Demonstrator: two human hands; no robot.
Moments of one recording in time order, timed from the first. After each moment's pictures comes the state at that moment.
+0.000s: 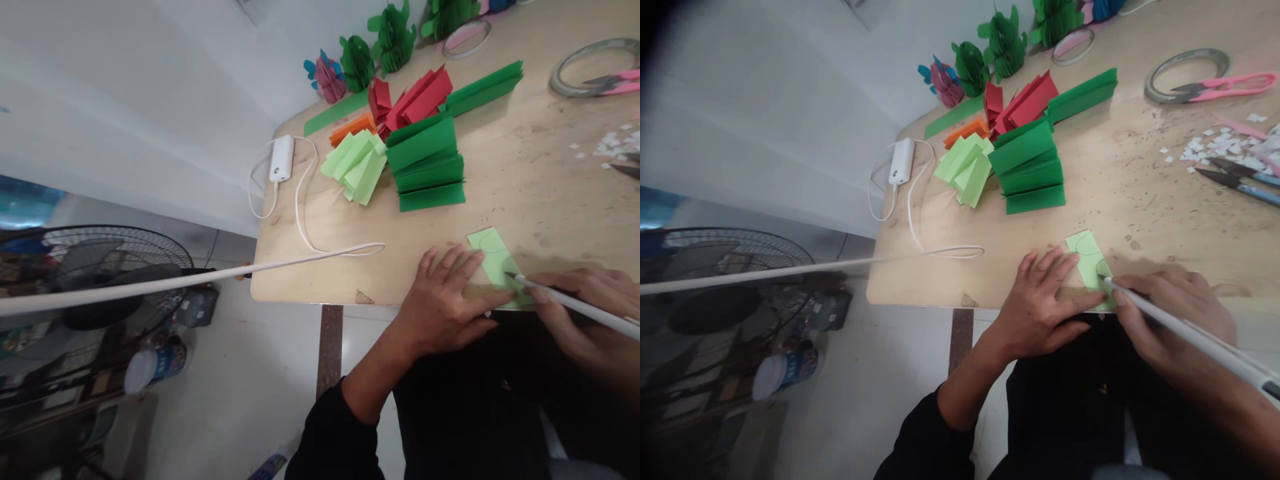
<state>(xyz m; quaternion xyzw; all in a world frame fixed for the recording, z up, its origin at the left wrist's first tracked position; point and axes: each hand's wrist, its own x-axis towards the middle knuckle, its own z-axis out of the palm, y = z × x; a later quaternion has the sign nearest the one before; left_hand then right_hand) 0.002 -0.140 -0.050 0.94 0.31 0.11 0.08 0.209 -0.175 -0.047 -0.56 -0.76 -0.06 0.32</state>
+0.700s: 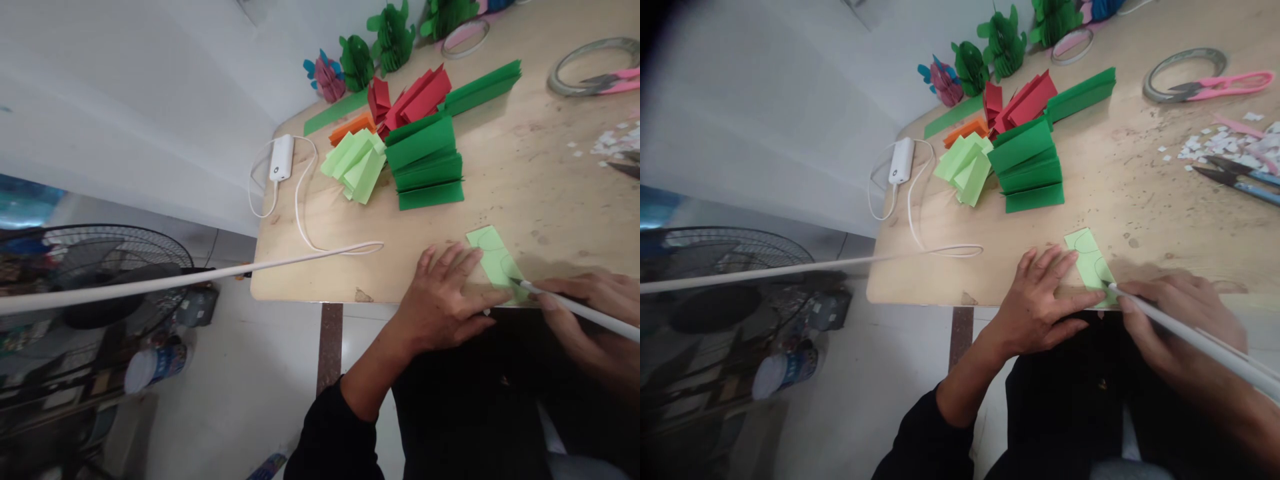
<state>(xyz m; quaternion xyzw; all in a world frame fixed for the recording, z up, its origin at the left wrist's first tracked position) 0.003 -0.138 -0.048 0.94 0.32 0.08 0.08 0.215 -0.186 -0.044 -0.56 -0.76 -0.05 0.31</state>
